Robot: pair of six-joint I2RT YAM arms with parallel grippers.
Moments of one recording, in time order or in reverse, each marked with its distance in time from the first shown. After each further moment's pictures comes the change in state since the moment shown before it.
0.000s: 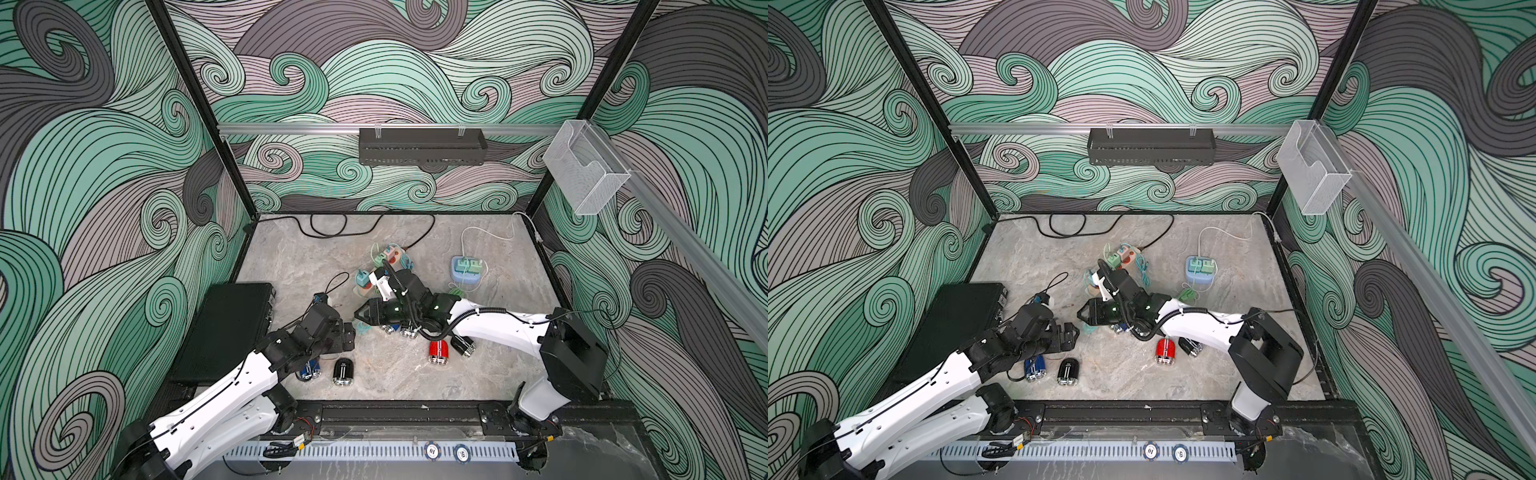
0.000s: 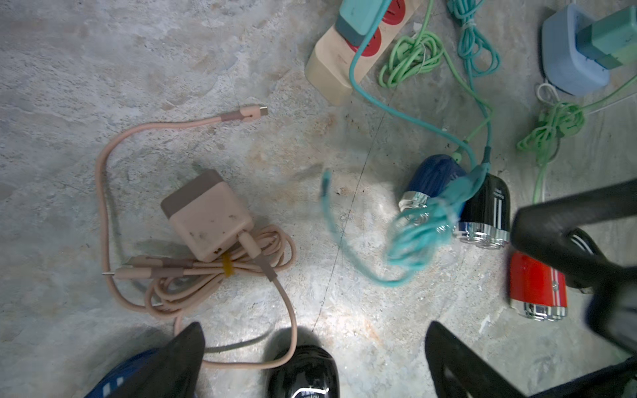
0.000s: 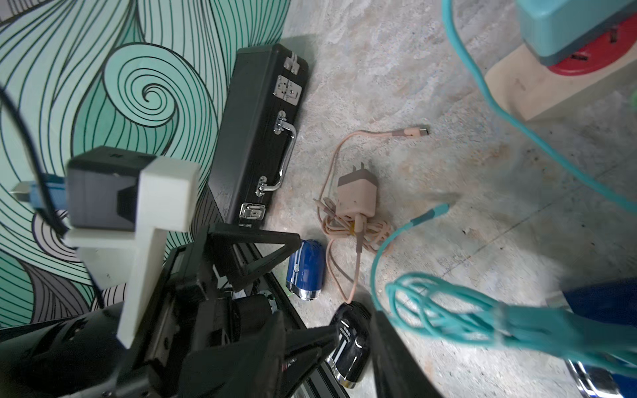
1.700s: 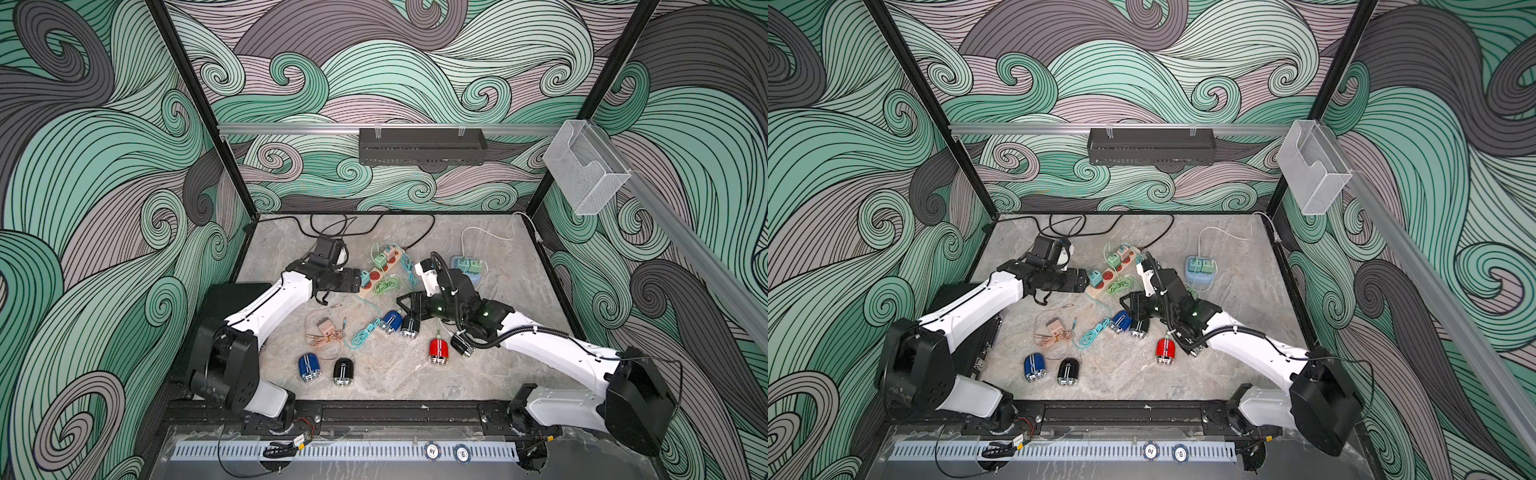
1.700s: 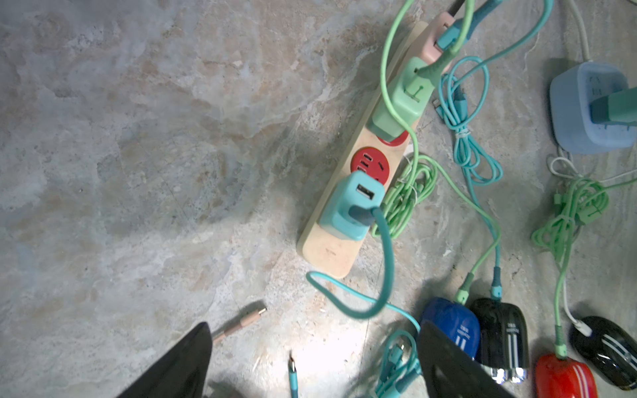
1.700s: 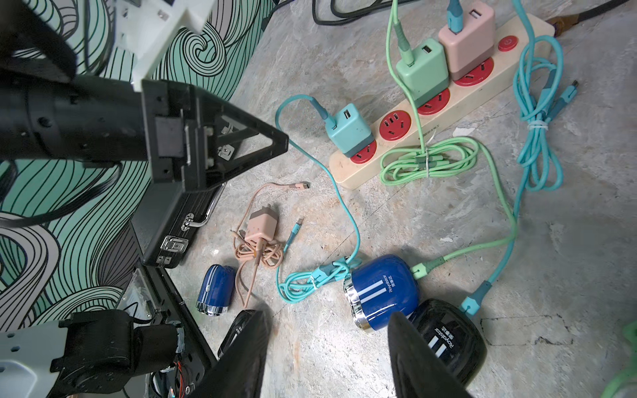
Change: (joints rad) left arm 0.358 0.702 0.533 0.104 0.214 0.479; right arm -0.181 -0.363 -0.251 -0.068 0.154 -0.264
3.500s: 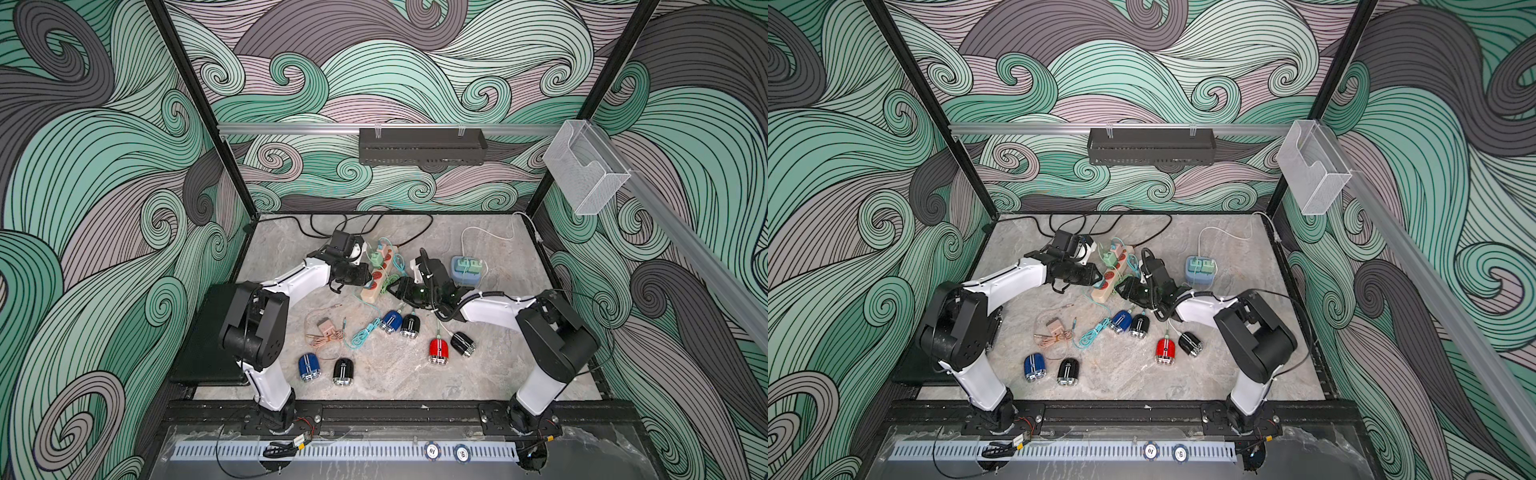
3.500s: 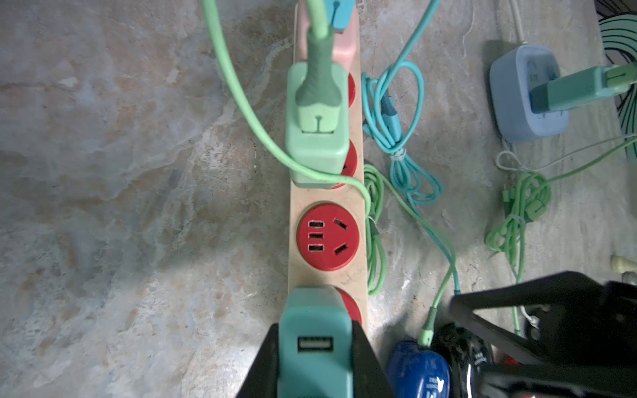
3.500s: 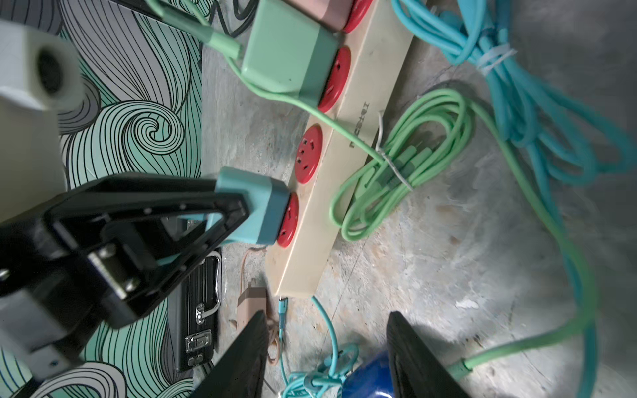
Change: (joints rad) left arm -0.029 0.216 0.076 0.161 0.213 0.008; right arm -0.118 0.495 0.105 0.330 -0.124 0.427
